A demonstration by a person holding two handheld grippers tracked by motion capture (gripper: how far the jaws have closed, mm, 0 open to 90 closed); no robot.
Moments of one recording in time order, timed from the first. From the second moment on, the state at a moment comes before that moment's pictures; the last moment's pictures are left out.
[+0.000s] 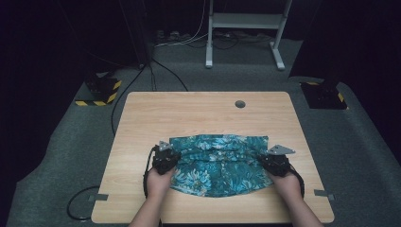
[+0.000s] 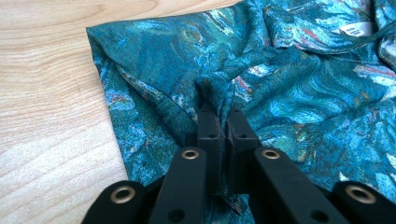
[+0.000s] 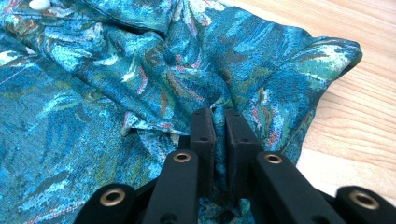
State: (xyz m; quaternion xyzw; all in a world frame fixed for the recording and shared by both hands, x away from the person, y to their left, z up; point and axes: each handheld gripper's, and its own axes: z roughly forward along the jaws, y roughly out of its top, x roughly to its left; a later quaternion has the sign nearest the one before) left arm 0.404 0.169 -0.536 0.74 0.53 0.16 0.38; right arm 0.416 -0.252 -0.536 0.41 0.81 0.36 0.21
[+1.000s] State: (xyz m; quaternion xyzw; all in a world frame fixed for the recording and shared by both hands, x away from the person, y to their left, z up) left arm 0.408 0.150 -0.468 0.74 0.49 0.16 0.42; right arm 0.408 -0.242 -0.466 0.41 0.78 0.42 0.22
